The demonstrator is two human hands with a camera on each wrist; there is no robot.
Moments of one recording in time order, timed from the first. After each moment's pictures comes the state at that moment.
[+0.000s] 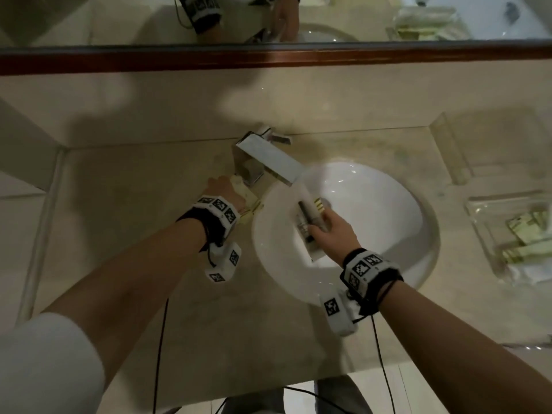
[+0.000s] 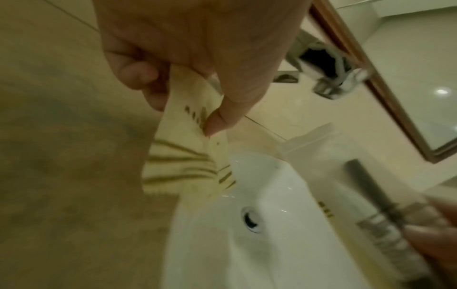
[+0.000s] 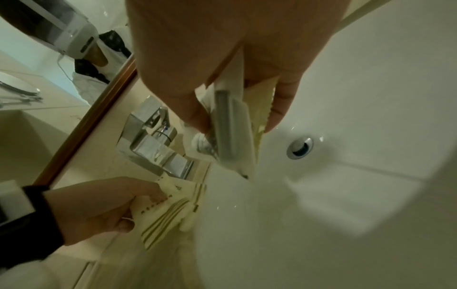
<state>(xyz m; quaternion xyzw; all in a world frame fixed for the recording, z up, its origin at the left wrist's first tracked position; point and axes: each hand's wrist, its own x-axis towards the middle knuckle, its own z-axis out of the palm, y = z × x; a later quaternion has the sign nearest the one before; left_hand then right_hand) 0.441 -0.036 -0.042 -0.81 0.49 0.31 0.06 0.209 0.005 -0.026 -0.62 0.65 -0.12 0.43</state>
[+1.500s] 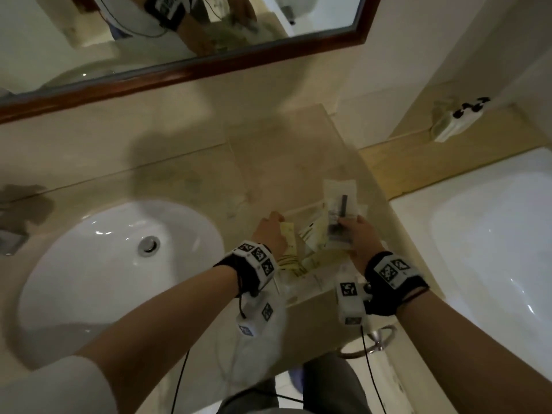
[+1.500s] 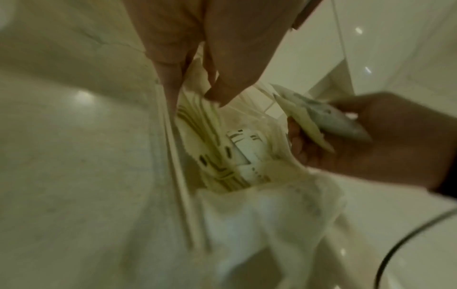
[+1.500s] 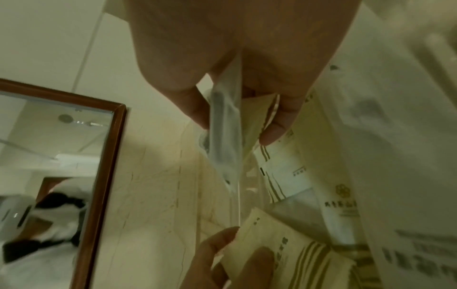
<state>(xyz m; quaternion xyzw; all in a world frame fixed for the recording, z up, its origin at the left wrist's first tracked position) -0.120 -0.121 -0.030 -0.67 0.60 0.43 0.01 -0.297 -0.108 -0.030 -0.21 0.68 -0.37 0.60</state>
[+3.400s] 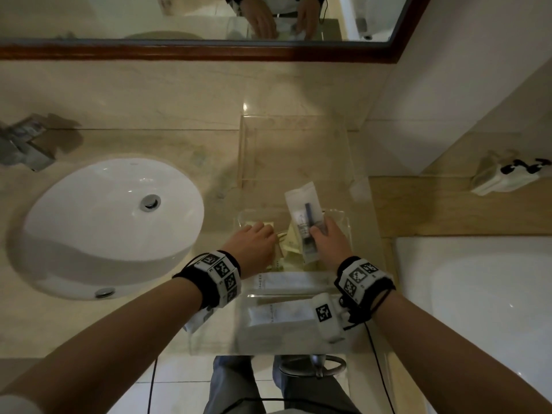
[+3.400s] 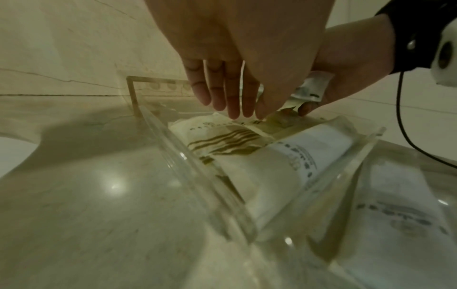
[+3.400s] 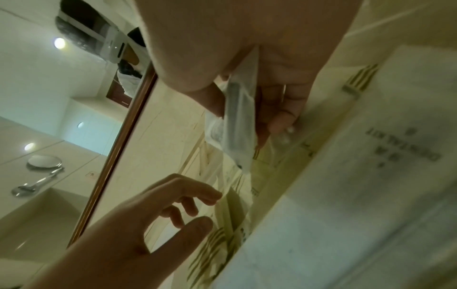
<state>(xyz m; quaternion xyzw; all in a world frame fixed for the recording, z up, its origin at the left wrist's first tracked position) -0.162 -0.081 -0.028 -0.59 0.79 0.12 0.11 -0.334 -0.142 -0.030 -0.57 0.62 -0.11 0.52</state>
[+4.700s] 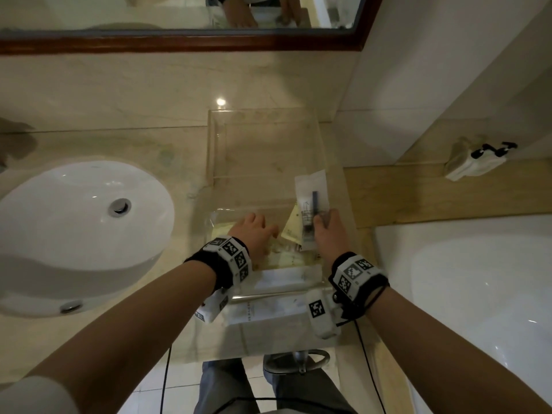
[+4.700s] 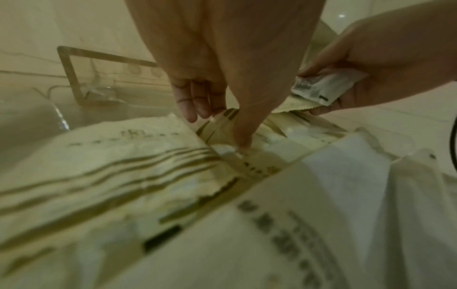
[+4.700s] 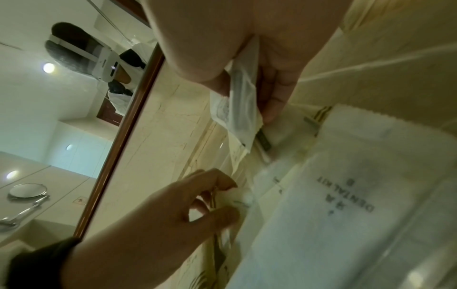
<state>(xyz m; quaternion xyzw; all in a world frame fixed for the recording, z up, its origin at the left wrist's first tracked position) -0.201 -0.125 -0.049 -0.61 0.74 0.23 0.15 -0.369 -0.153 -0.033 -0.52 0.69 -0.19 0.47</state>
